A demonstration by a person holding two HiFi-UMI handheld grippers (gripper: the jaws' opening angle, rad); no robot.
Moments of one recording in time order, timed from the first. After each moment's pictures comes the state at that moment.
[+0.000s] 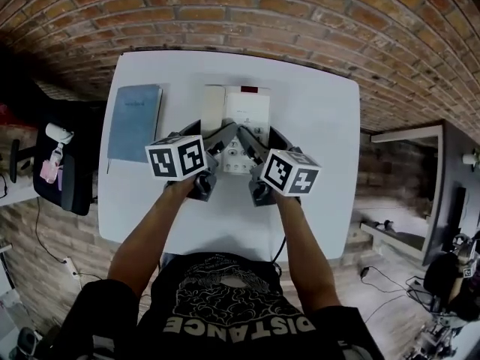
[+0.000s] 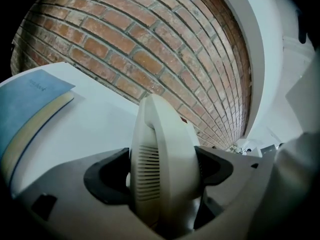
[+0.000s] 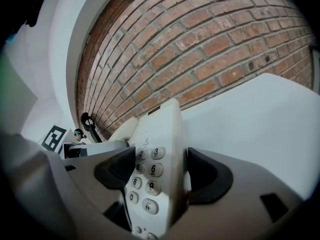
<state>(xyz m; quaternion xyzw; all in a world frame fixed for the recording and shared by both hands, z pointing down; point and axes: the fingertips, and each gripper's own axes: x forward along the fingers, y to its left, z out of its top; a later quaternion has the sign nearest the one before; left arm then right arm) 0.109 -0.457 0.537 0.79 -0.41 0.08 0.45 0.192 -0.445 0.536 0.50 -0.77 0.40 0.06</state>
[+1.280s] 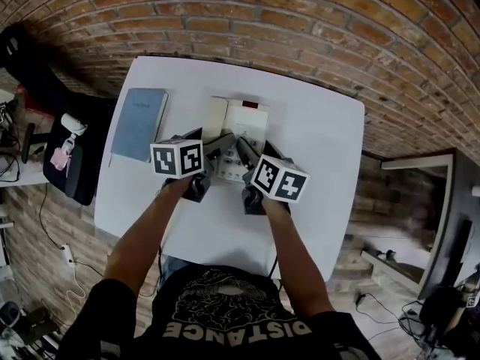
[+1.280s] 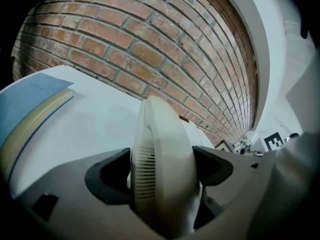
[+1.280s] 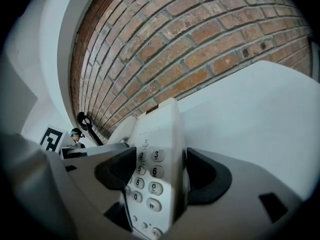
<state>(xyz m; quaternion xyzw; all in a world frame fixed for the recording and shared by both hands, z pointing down) 0.115 -0.458 0.563 0.78 -0.43 0.12 0.43 0.203 -0.444 0.567 0.49 -0.75 0.44 0.09</state>
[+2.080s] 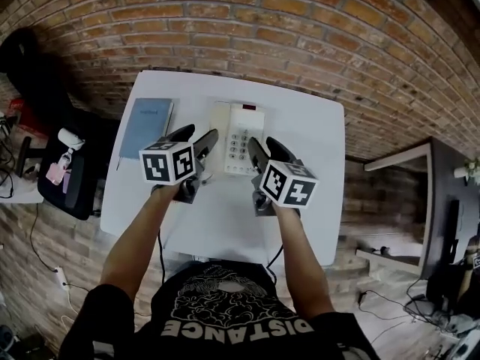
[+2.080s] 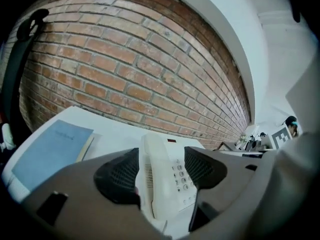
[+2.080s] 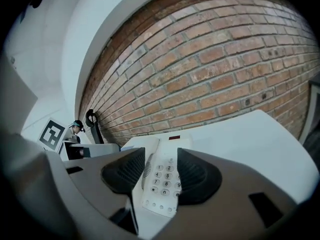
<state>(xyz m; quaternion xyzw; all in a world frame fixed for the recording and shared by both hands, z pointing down) 0.064 -0.429 0.467 0.82 -0.46 0.10 0.33 0.204 -0.406 0.460 0.53 -0.78 0.31 0.08</state>
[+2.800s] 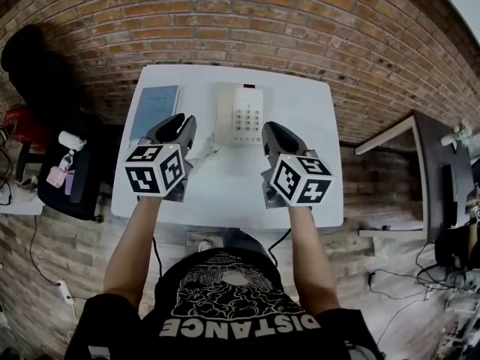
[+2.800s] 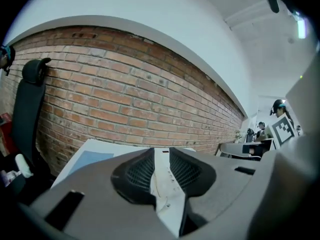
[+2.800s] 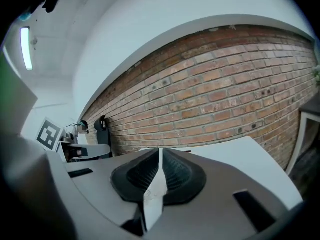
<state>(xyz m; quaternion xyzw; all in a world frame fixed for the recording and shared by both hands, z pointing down) -0.001 -0.325 0.369 0.85 -0.49 0.06 0.20 0.178 -0.300 0.363 0.56 -0.80 0.20 0.04</state>
